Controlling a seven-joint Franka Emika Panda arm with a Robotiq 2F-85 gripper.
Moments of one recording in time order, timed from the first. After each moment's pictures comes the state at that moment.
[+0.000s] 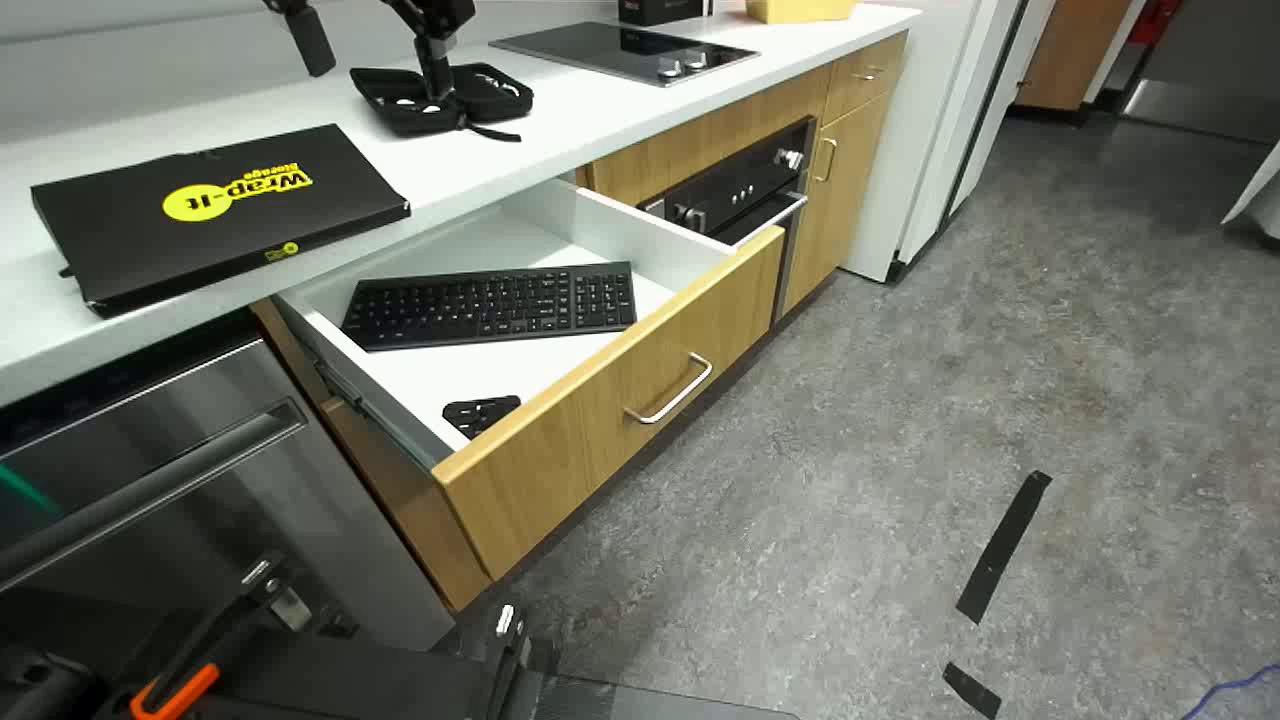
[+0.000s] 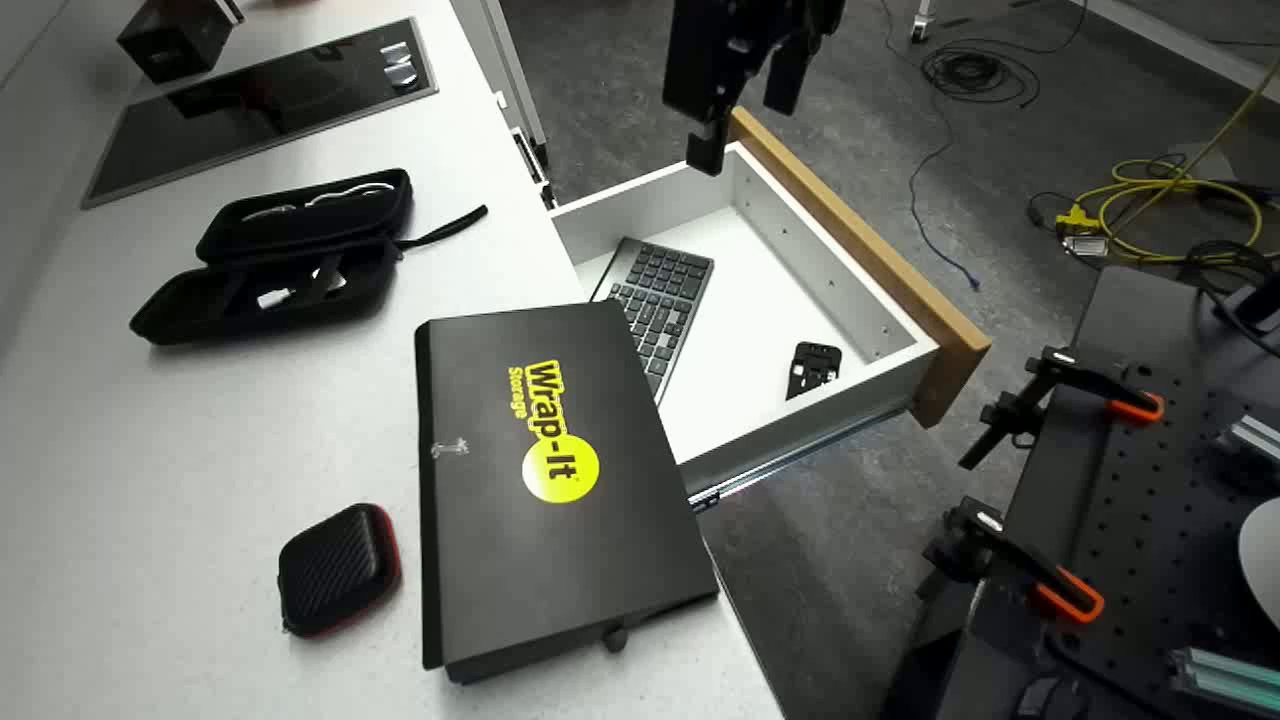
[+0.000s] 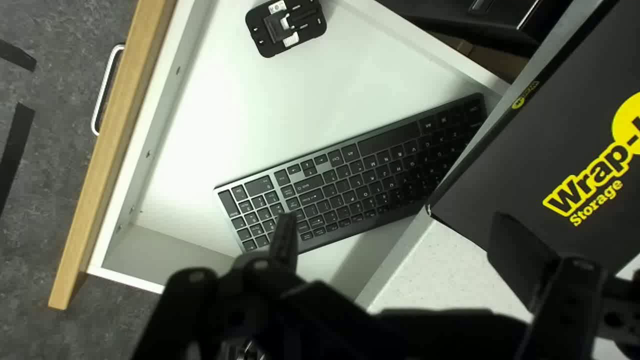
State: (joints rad) arm 0.03 -0.30 0.01 -2.49 0.11 2.35 0.03
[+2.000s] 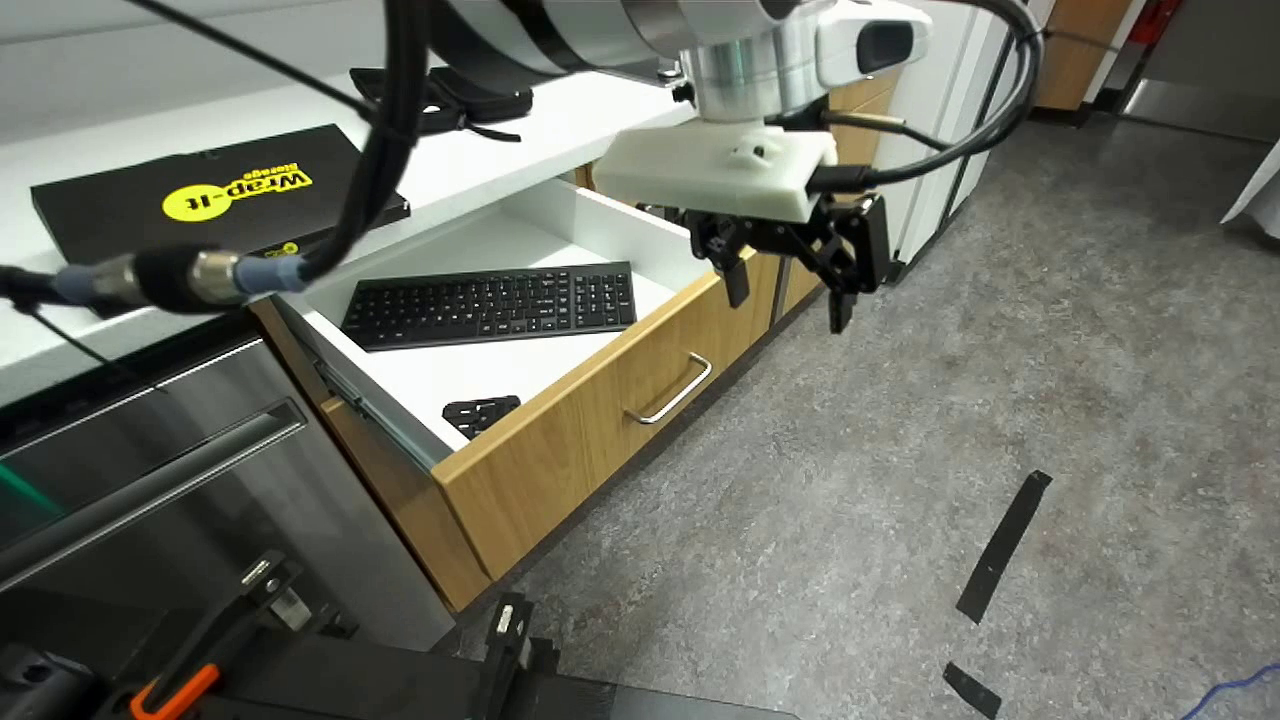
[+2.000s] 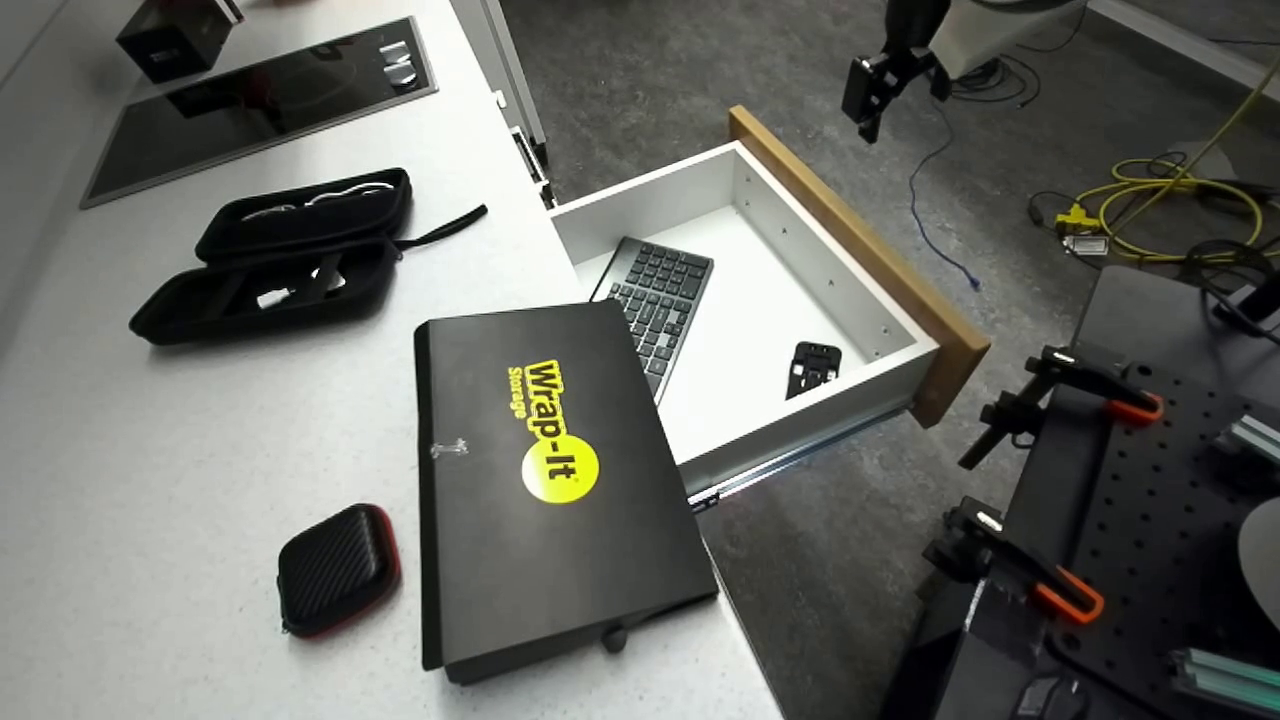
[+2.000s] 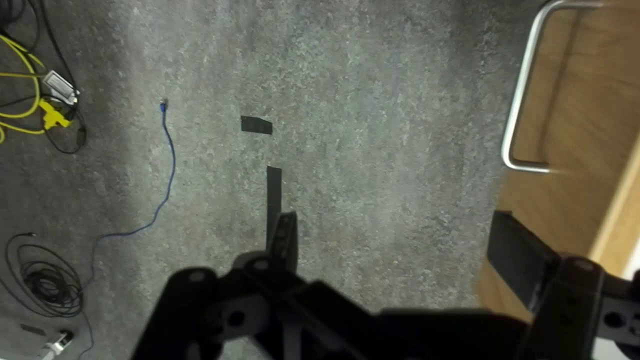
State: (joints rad) arm -0.24 0.16 -0.28 -2.44 -0.38 2.73 0.34
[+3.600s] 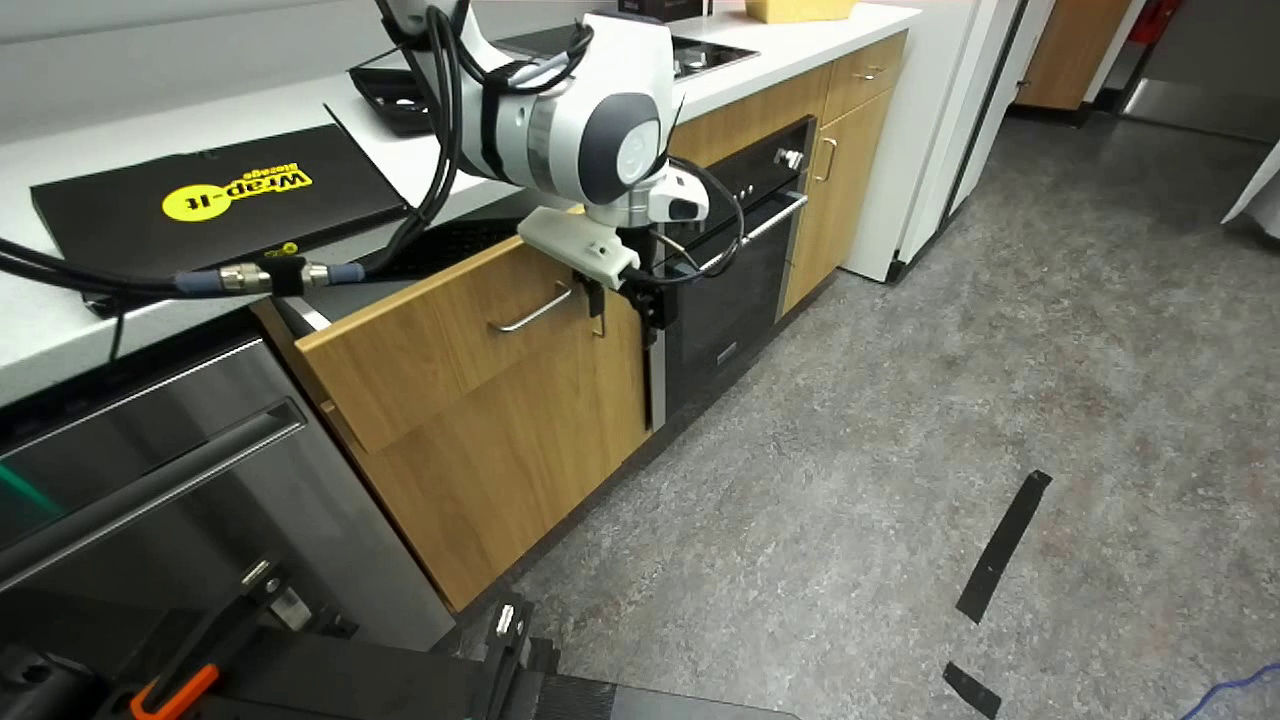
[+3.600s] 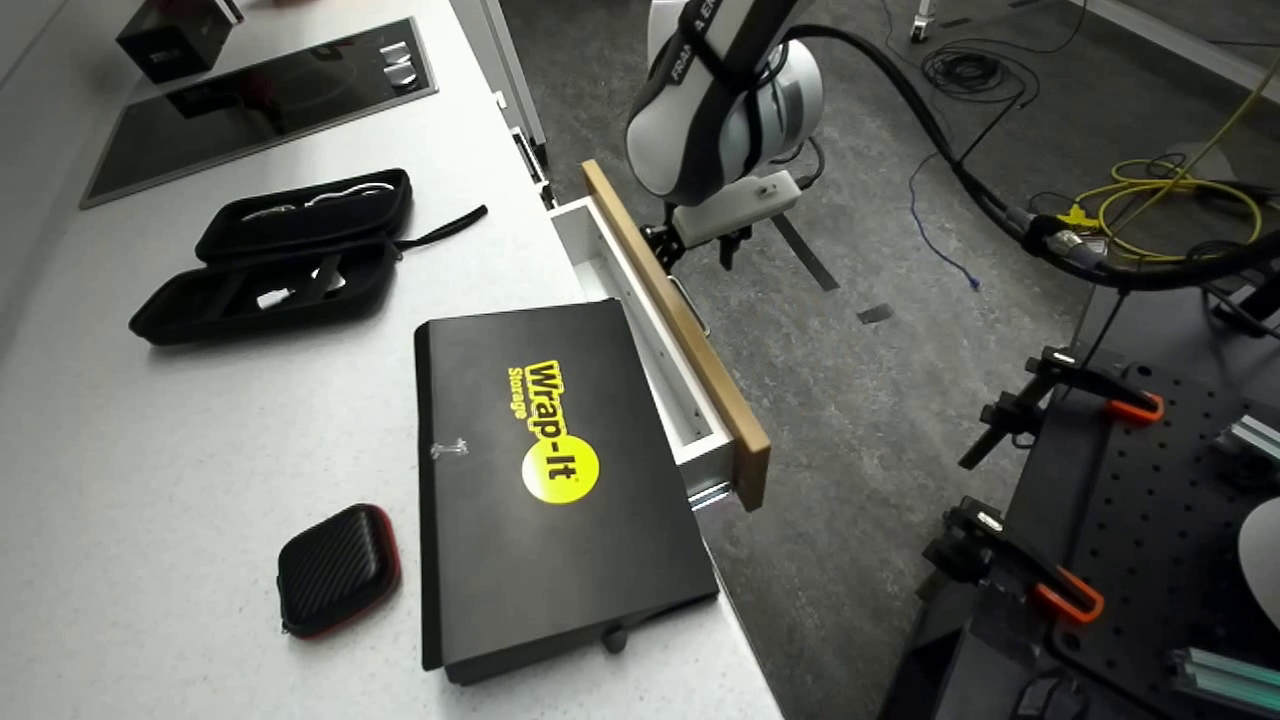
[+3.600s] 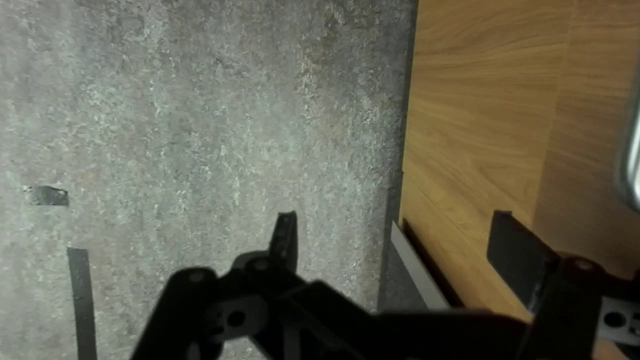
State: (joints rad) arm -0.17 0.79 0.02 -1.86 0.12 2.66 0.25
